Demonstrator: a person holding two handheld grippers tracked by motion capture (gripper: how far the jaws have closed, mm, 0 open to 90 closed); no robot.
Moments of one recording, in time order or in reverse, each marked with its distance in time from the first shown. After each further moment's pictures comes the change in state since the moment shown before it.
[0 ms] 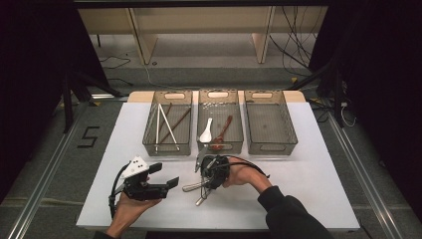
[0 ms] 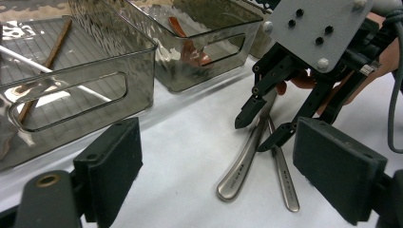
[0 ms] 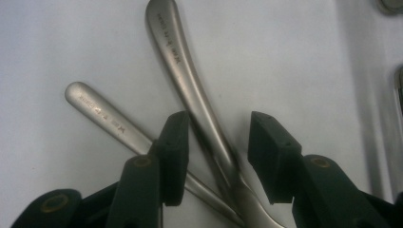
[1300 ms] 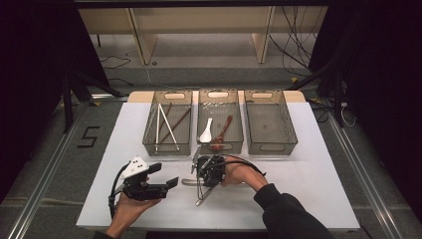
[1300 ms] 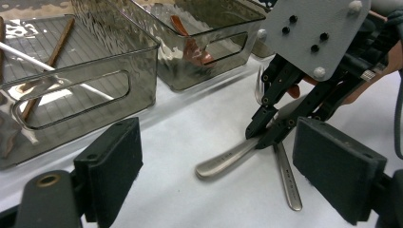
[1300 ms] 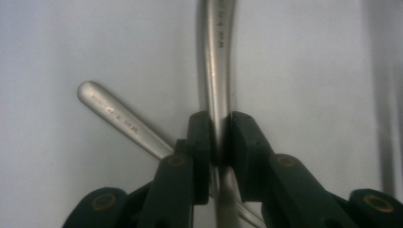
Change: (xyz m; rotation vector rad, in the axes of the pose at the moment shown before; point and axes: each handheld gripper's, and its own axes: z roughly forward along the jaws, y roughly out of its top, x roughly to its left) left arm 0.001 0.000 -0.001 0.004 0.007 -0.001; right arm 0.001 0.012 0.001 0.084 0.026 0.001
